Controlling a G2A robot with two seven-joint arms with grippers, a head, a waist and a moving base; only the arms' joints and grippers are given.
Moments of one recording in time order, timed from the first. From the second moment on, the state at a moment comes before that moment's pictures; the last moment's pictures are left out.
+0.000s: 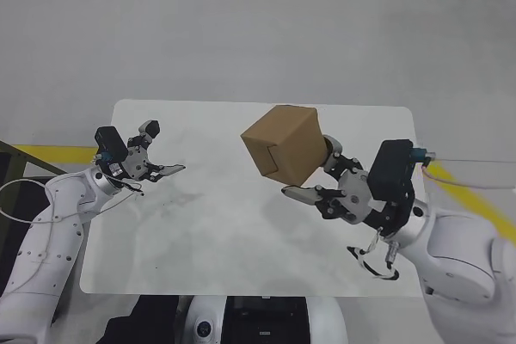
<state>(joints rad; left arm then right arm) 1.29 -0.88 -1.49 -1.37 1.40 -0.90 0.57 -1.41 -1.14 1.37 -2.35 -0.62 -0.37 0.66</state>
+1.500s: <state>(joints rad) 1.29 -0.88 -1.49 -1.37 1.40 -0.90 0.57 -1.20 -1.18 0.91 -1.92 -1.01 0.05 0.99</state>
